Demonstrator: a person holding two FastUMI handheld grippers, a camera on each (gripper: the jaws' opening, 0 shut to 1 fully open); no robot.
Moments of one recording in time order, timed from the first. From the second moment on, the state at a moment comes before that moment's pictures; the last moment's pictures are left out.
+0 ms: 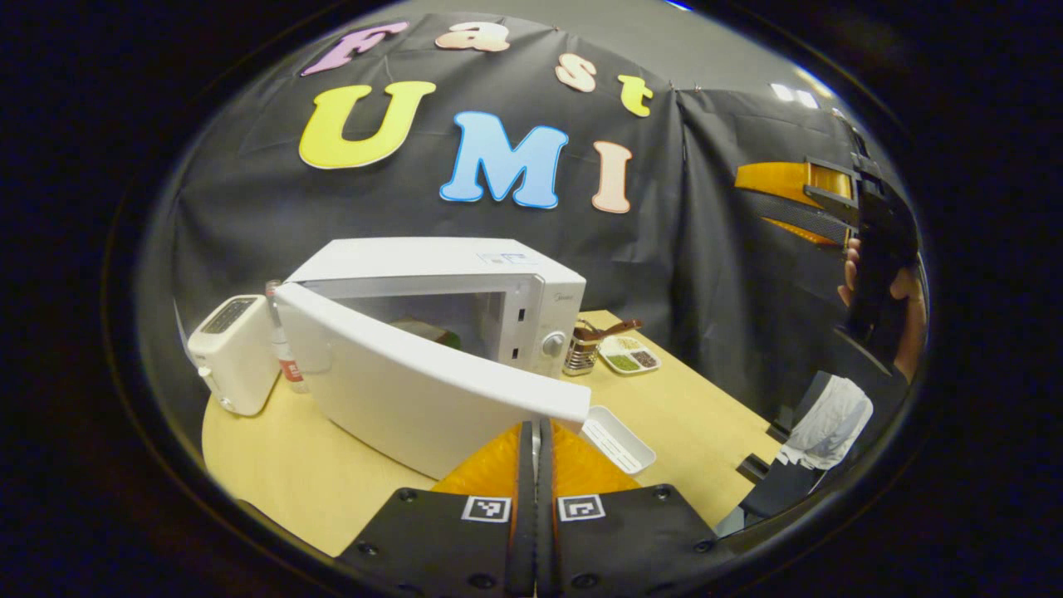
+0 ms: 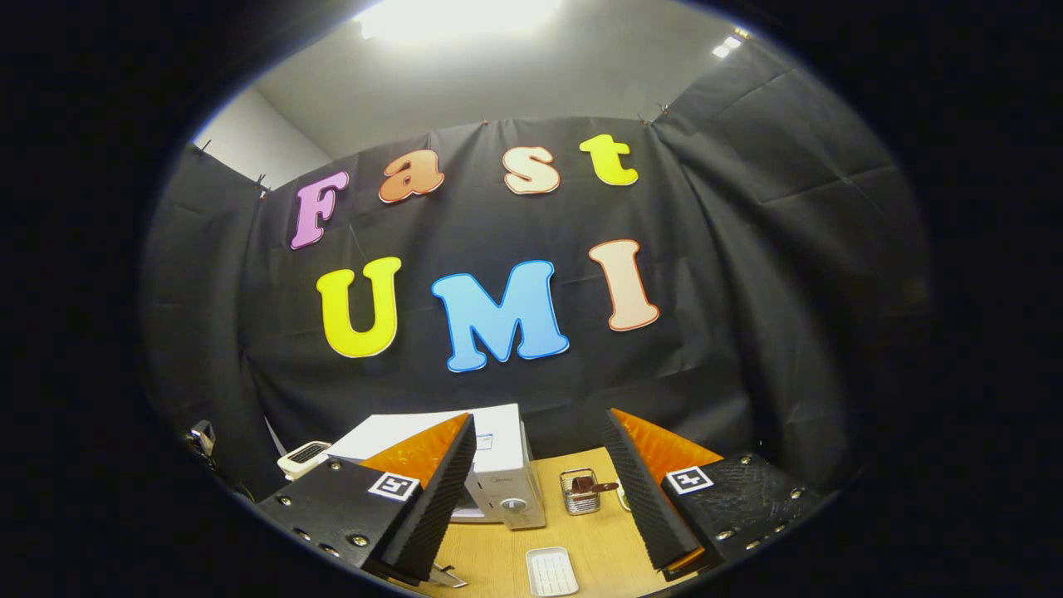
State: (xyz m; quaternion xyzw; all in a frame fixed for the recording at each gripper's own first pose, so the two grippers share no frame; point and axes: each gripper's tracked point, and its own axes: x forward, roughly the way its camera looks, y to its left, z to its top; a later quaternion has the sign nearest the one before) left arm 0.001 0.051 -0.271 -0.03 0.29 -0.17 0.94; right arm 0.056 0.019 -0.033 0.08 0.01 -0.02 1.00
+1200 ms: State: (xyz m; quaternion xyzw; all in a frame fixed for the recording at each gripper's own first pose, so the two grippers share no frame) left arm 0.107 0.003 -0.290 -0.04 0.30 -0.17 0.94; right arm 0.058 -0.054 -0.050 0.06 0.03 -0.05 1.00
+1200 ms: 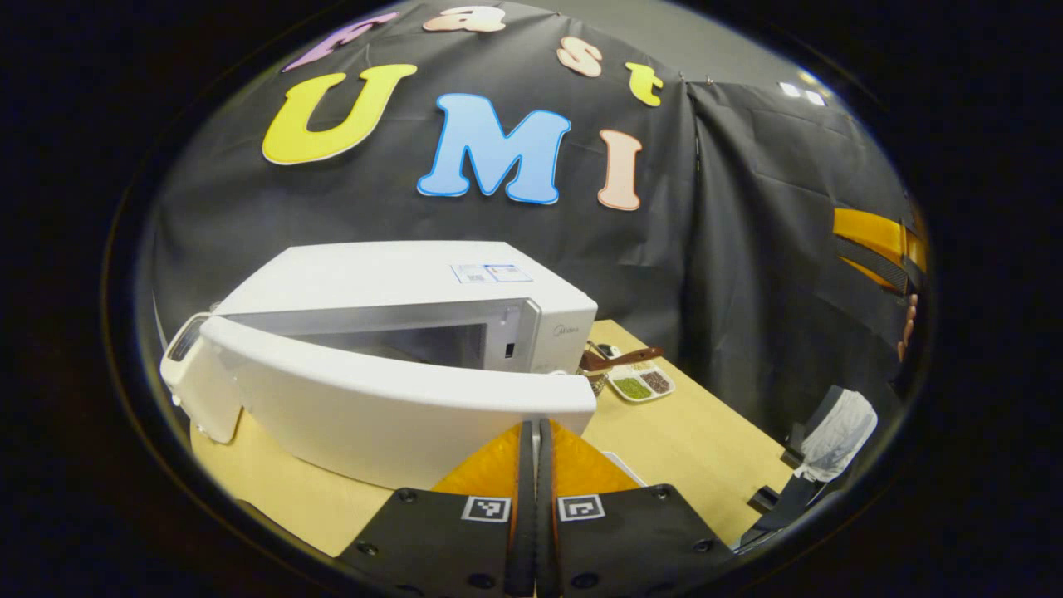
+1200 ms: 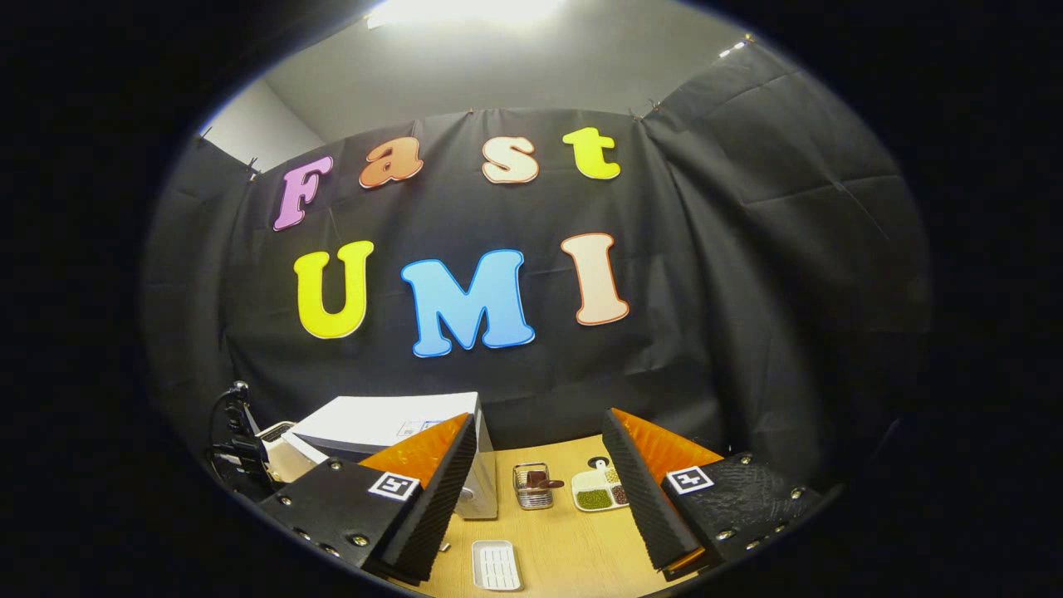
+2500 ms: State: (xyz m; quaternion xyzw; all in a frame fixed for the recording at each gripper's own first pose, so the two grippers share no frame) left arm 0.212 -0.007 -0.311 -0.02 0.29 -0.08 0.95; right arm 0.096 -0.097 -0.077 0.06 0.05 -0.01 1.00
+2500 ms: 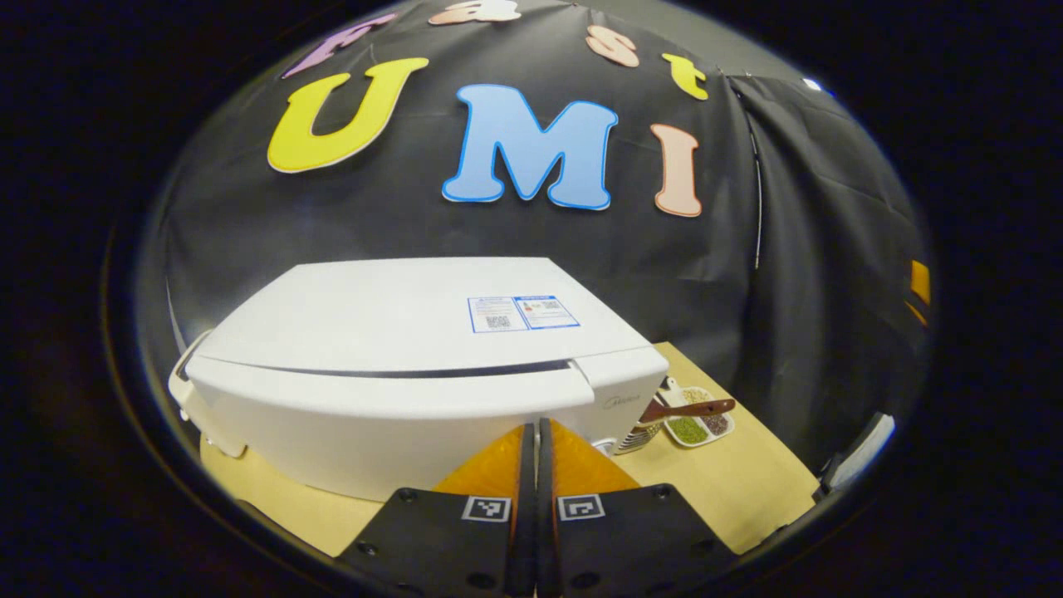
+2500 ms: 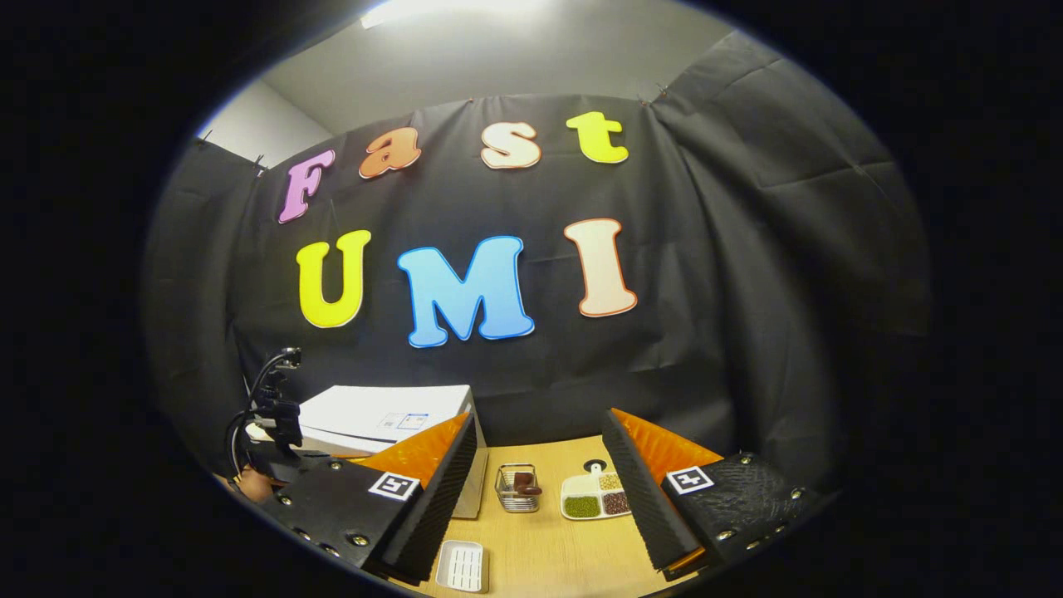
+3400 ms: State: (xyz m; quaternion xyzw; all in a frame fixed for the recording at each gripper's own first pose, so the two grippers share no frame) left arm 0.200 0.026 -0.186 0.00 0.19 -0.02 0.98; right arm 0.113 -0.069 -0.054 0.06 0.05 0.02 1.00
